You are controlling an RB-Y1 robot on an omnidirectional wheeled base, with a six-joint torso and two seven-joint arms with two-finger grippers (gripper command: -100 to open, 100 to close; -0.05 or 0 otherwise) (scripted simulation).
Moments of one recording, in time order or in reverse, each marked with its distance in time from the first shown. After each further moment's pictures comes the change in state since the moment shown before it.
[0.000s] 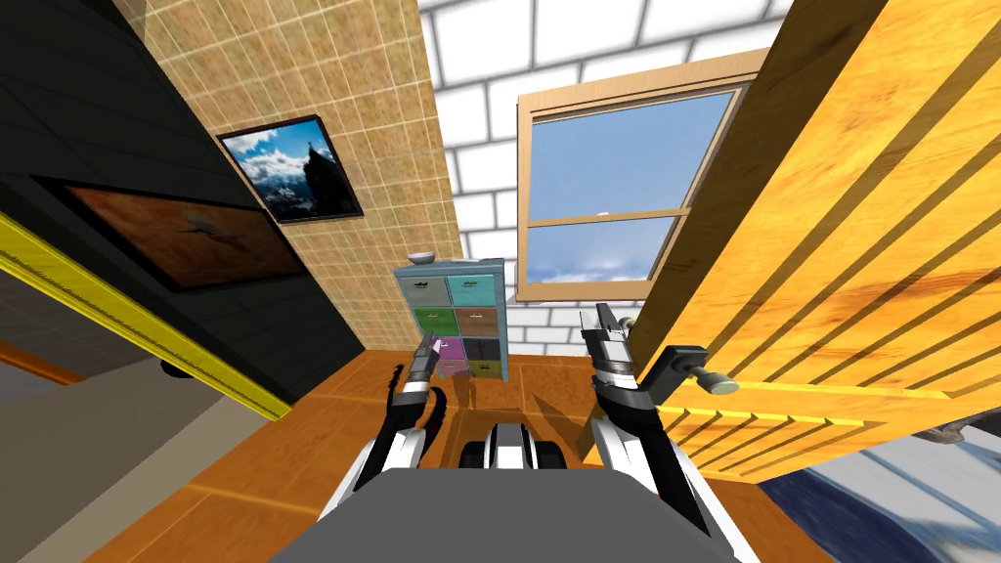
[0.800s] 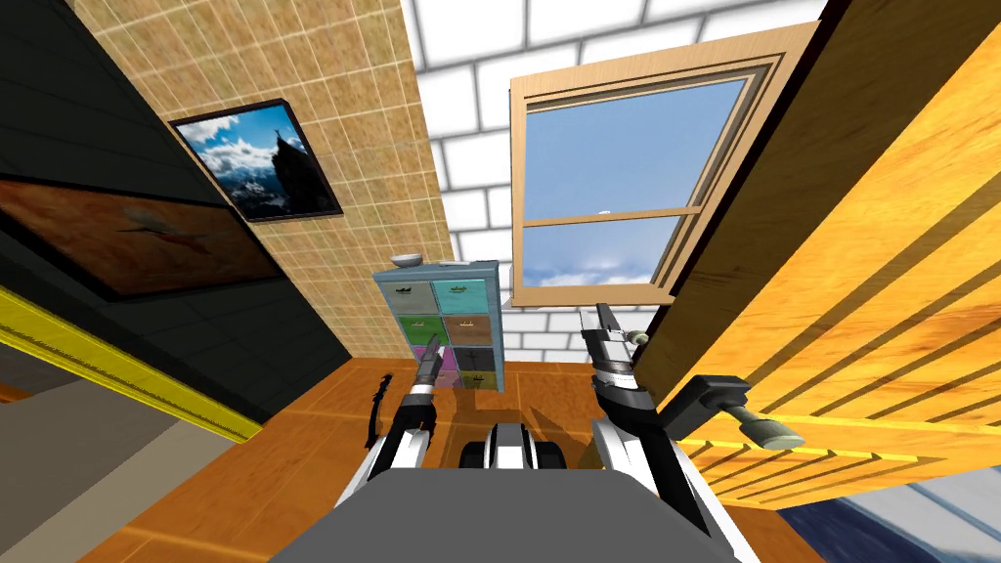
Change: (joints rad) left arm -0.063 0.016 -0.002 0.186 -0.007 -0.043 -0.007; right arm 0.000 0.000 0.000 0.000 0.000 0.000 0.000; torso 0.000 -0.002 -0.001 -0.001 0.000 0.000
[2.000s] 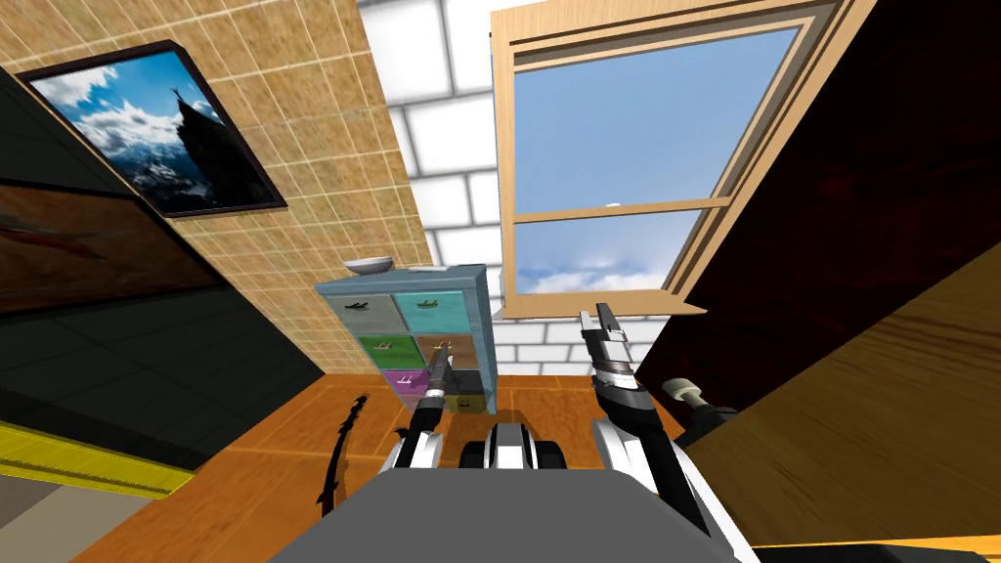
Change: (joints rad) left arm -0.075 -0.081 -0.003 0.232 -0.007 -0.031 -0.005; right arm 0.000 0.000 0.000 0.000 0.000 0.000 0.000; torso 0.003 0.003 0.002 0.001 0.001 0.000
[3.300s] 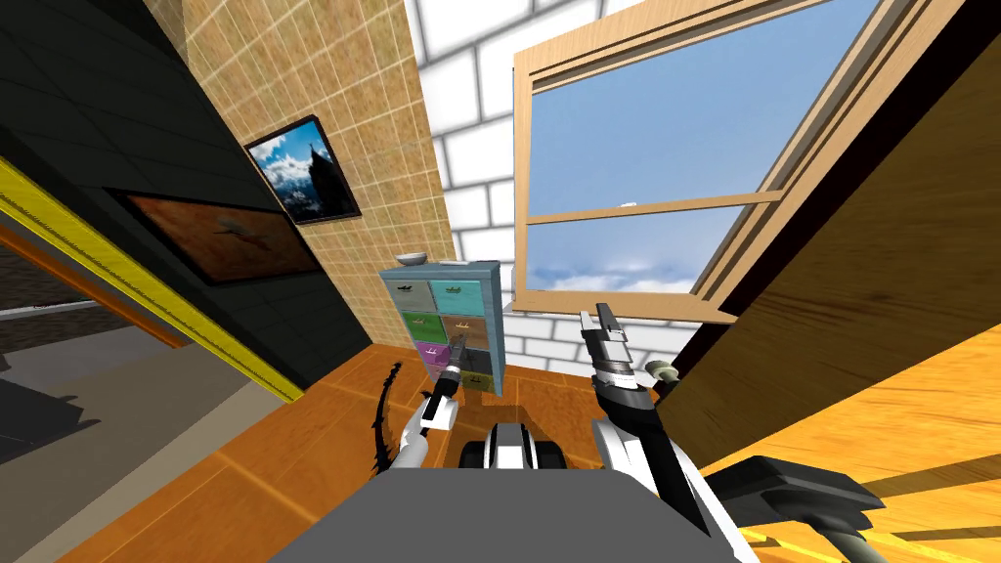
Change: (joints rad) left arm -0.324 0.096 -0.125 0.336 0.124 -0.052 0.019; right arm 0.000 0.000 0.000 0.000 0.000 0.000 0.000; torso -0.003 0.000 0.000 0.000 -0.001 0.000
